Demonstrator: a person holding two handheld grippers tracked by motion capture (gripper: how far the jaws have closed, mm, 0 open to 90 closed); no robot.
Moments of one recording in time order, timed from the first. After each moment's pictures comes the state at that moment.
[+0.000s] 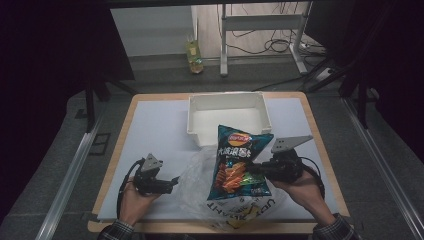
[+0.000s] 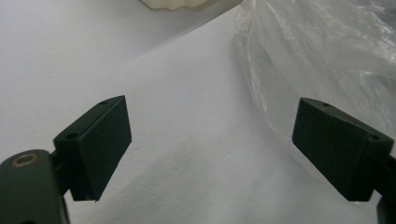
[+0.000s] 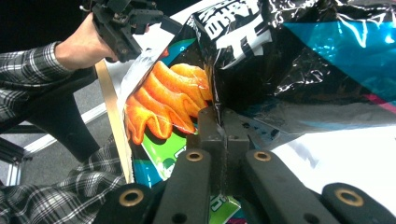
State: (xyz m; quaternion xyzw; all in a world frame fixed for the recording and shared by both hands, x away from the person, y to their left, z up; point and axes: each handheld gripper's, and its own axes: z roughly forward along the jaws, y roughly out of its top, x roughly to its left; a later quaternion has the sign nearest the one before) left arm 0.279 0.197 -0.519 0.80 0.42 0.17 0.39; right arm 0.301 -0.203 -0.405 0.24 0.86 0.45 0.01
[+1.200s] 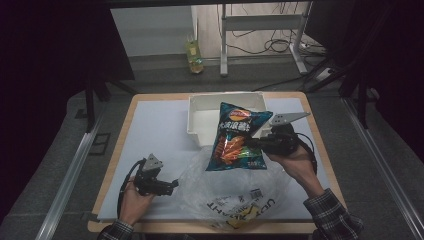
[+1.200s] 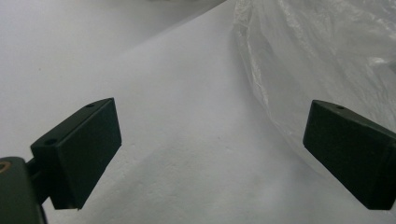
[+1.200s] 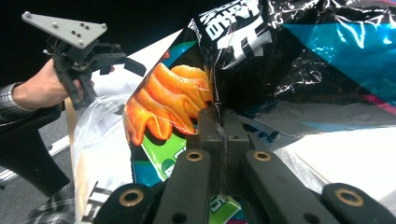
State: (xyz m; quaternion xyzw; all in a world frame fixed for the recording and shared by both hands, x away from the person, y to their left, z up) left arm 0.282 0.197 -0.522 0.81 0.41 0.16 0.38; right arm 0.361 -0.199 -0.392 0.26 0.84 0.48 0.04
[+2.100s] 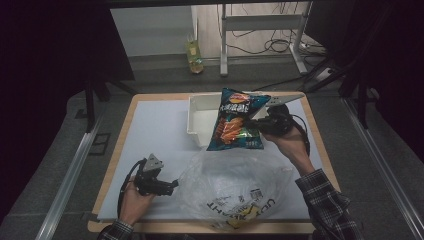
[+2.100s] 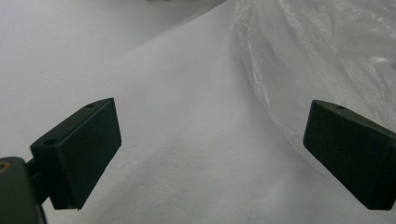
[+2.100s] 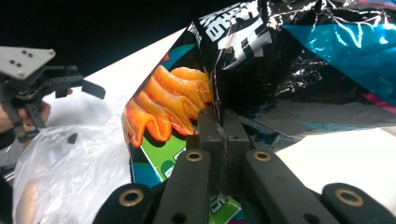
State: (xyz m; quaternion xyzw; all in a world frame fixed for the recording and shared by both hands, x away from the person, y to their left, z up) left arm 0.282 0.197 -0.523 0.82 0.41 0.17 0.38; right arm 0.415 -0.192 -0.387 0.27 0.83 0.48 0.07
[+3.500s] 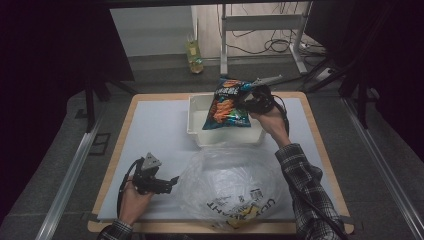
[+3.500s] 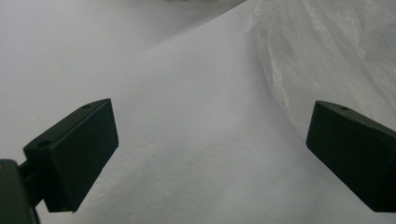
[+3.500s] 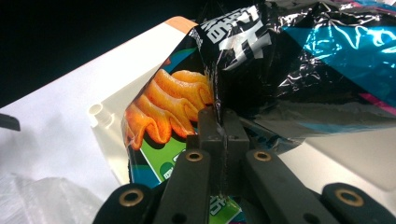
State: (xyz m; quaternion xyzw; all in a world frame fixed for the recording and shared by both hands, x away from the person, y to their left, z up) left arm 0.284 0.202 -0.523 0.81 0.43 0.18 0.37; right arm 0.507 -0.158 -0.408 0.30 0.83 0.46 0.09
